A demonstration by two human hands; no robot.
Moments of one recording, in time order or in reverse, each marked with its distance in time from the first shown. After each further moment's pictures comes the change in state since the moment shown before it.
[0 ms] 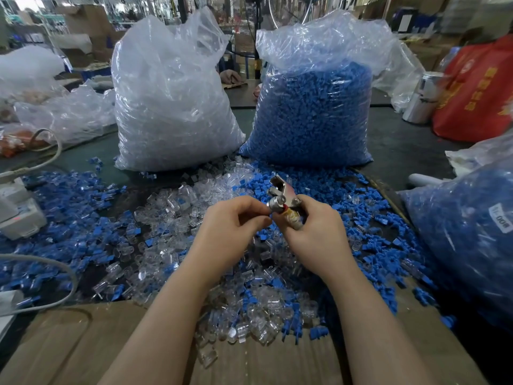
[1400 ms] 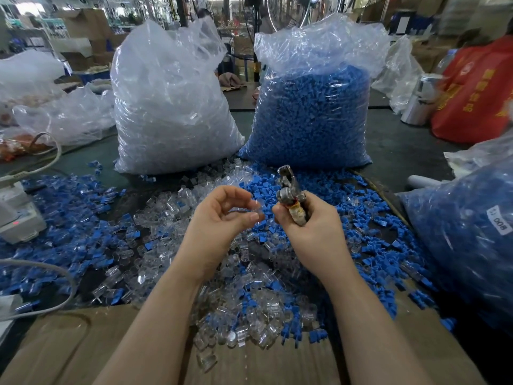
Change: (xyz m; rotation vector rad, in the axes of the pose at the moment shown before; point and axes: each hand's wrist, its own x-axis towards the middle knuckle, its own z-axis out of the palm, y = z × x) left_hand -0.001 0.000 -0.009 -0.612 0.032 -0.102; right_hand -0.001 -0.008 0.002 0.392 0.040 0.033
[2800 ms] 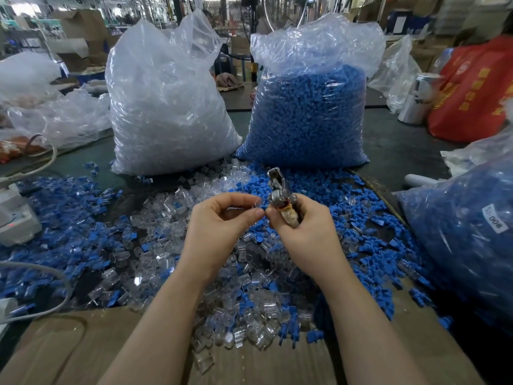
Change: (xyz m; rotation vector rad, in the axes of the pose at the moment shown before) left_hand -0.003 0.001 0.011 0.144 0.105 0.059; right_hand -0.002 0.000 0.002 0.044 -0.052 0.007
